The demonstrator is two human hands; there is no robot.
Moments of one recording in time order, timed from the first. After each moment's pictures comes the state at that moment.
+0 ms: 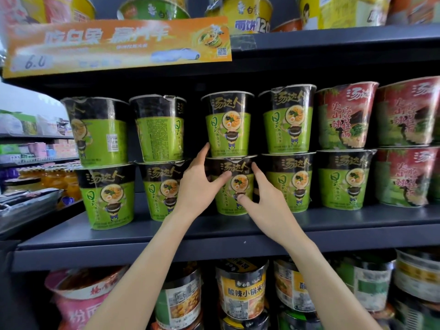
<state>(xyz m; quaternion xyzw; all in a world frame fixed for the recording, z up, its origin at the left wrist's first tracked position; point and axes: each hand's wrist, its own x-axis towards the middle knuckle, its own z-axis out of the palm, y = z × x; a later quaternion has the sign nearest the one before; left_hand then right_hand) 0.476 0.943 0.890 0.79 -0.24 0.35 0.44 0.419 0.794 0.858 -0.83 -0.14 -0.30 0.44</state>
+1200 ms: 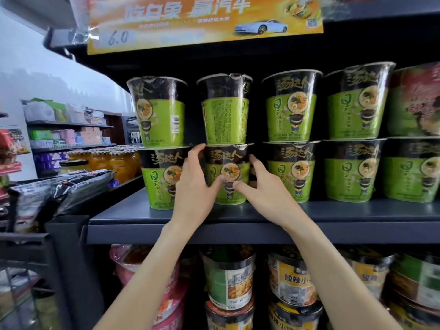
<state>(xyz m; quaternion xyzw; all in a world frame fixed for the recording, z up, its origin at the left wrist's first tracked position) 0.444 1.046 0.863 0.80 -0.17 0.42 0.38 0.420 0.897 0.874 -0.87 -0.16 -0.23 0.41</state>
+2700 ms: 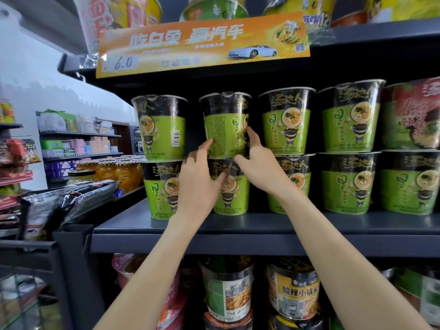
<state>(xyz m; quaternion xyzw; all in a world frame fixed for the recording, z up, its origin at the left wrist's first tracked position) 0.456 1.034 0.892 0.80 -0.16 0.49 0.30 0.446 0.898 0.930 -0.83 -0.21 -0.29 0.42</state>
